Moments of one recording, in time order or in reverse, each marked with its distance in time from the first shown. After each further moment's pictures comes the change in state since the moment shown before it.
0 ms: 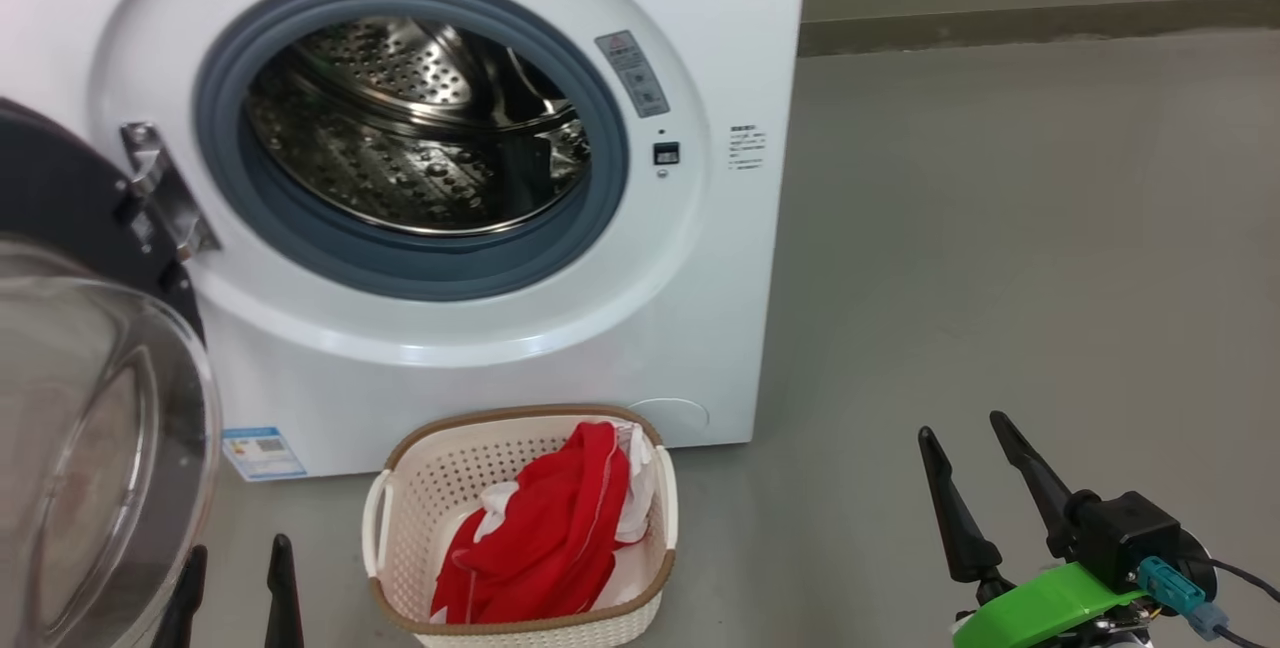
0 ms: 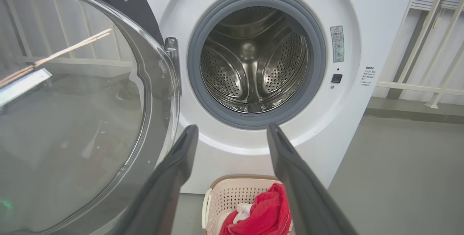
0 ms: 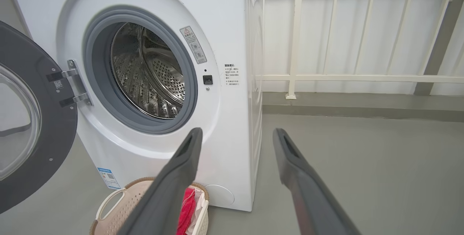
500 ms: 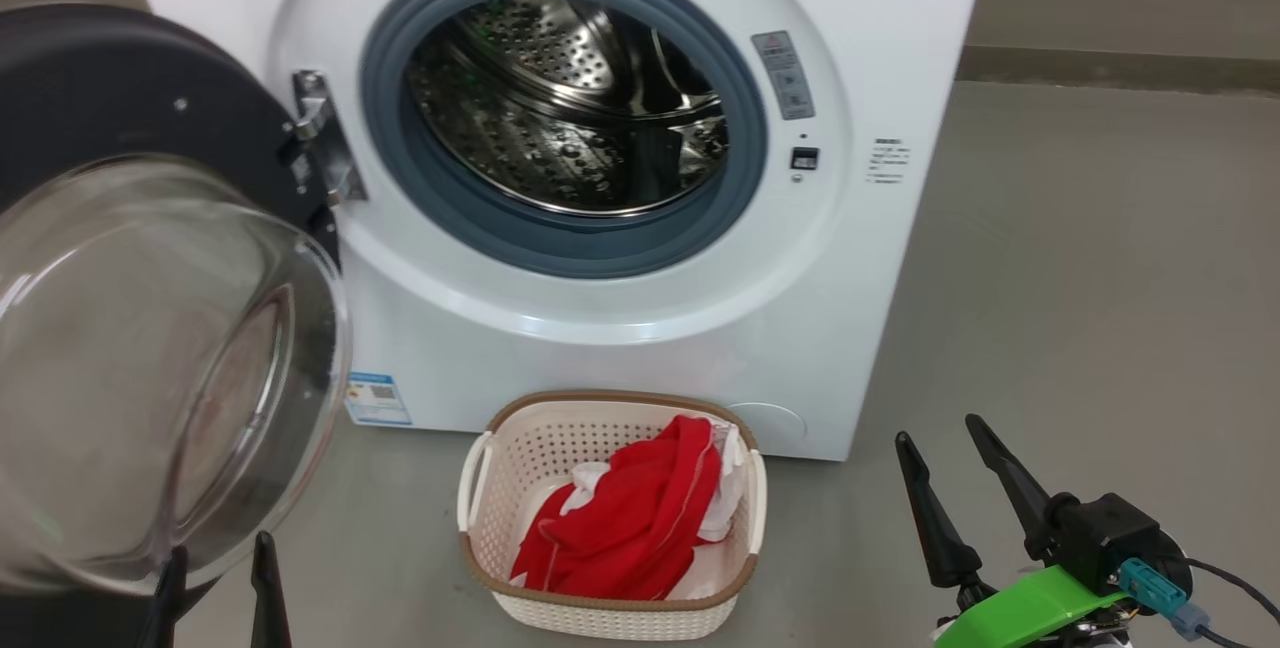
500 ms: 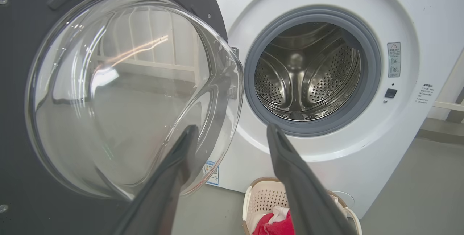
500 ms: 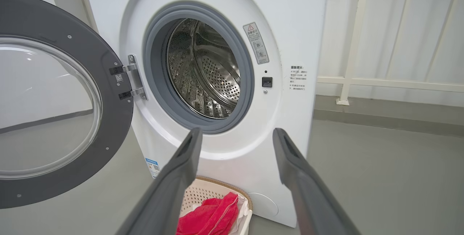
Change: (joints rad) left arm 0.022 0.000 0.004 -0.058 0.001 0.049 0.012; right arm -0.003 0.000 0.040 -0.001 0.020 0.000 0.000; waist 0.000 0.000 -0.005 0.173
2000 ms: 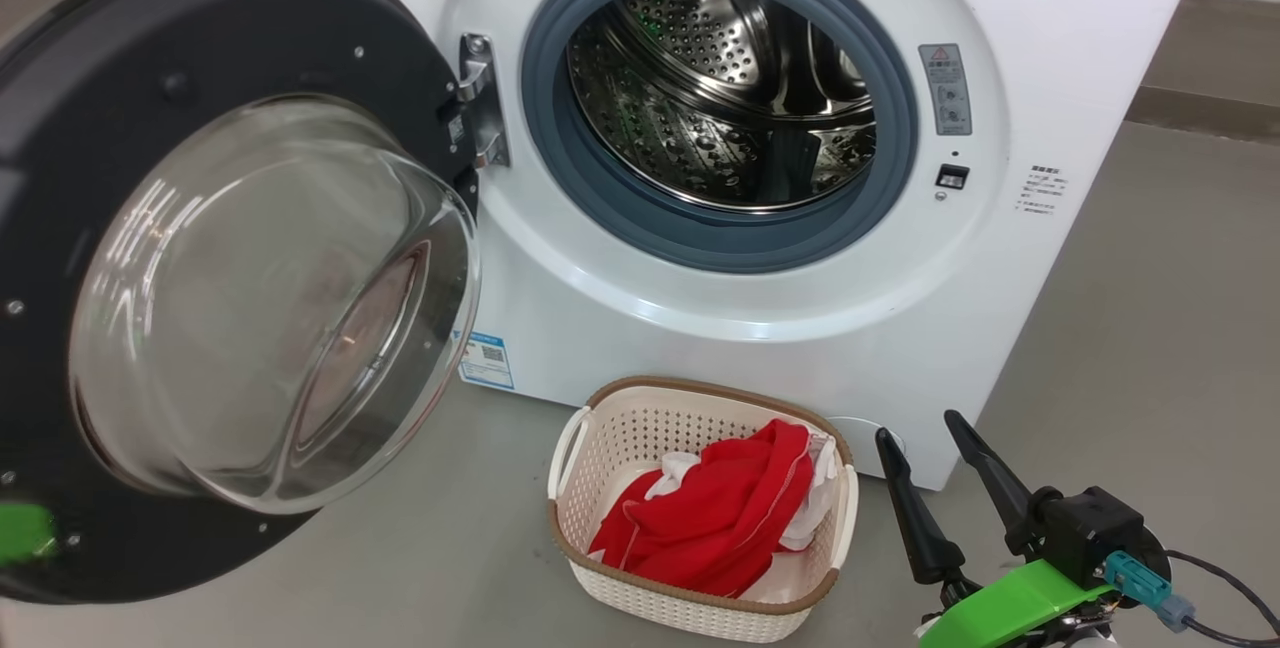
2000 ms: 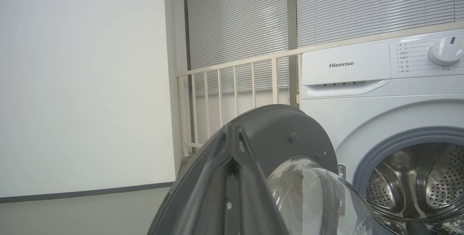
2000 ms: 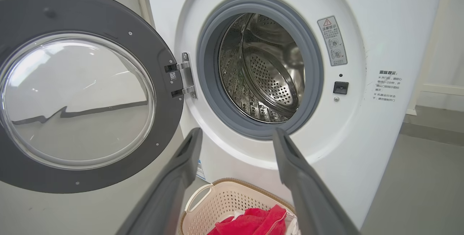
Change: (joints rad) left arm -0.297 0.217 0.175 -0.116 -0.025 0.083 0.074; right arm -0.019 0.000 0.042 0.006 0.039 0.000 0.000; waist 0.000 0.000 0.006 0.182
